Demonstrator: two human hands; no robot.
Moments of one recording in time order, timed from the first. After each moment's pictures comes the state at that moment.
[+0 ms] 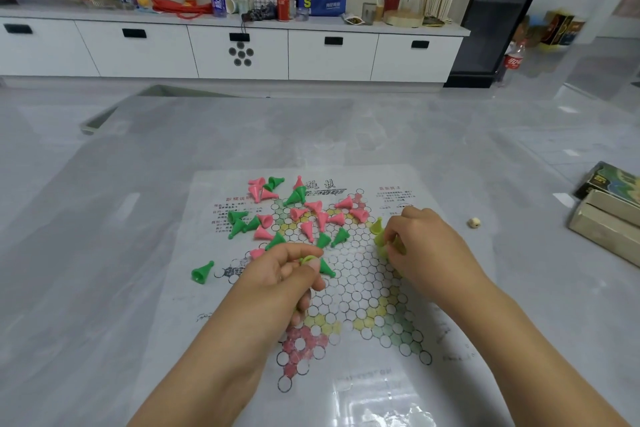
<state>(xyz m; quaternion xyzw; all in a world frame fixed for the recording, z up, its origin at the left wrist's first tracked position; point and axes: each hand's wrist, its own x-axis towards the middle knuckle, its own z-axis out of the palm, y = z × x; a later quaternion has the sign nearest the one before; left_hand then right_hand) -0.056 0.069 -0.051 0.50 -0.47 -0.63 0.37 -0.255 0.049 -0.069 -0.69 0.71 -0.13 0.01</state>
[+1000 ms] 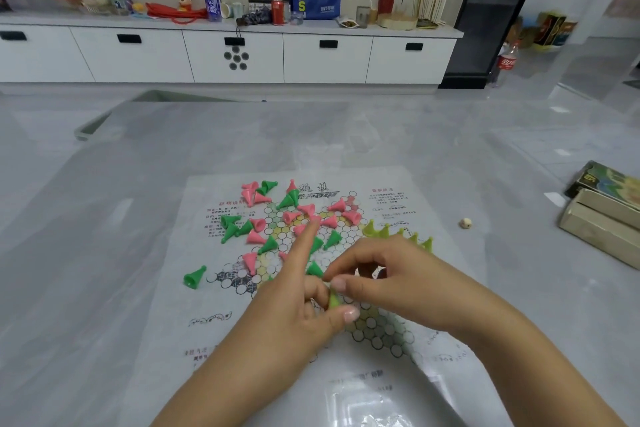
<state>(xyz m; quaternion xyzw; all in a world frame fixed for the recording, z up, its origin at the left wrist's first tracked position) -0.067 0.076 -0.056 0.43 -0.68 -0.53 0.28 -0.229 0.078 -0.033 -0.70 0.55 -0.24 0.39</state>
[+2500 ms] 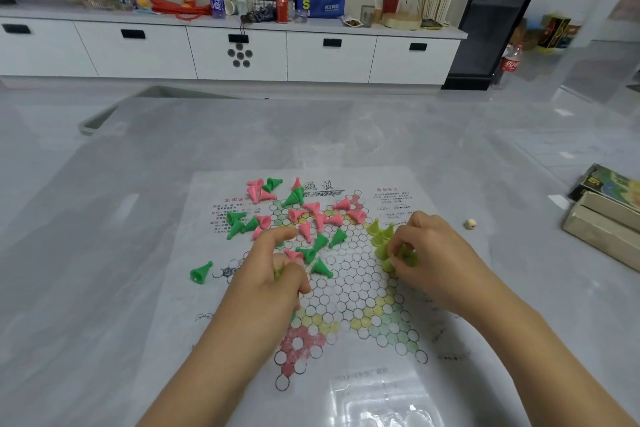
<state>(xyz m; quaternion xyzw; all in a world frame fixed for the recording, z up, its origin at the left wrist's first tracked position) -0.055 0.063 -0.060 0.53 -0.57 -0.51 0.36 -0.270 0.062 -0.069 -0.72 0.67 -0.17 0.06</state>
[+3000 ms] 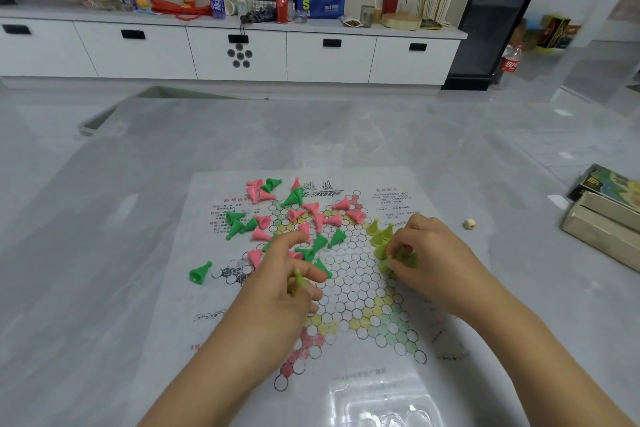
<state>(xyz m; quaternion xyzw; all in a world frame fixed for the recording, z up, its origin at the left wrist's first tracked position) -0.058 0.068 -0.058 0.49 -0.63 -0.52 0.30 -0.271 0.064 -0.071 -0.72 0.67 -0.17 0.07</state>
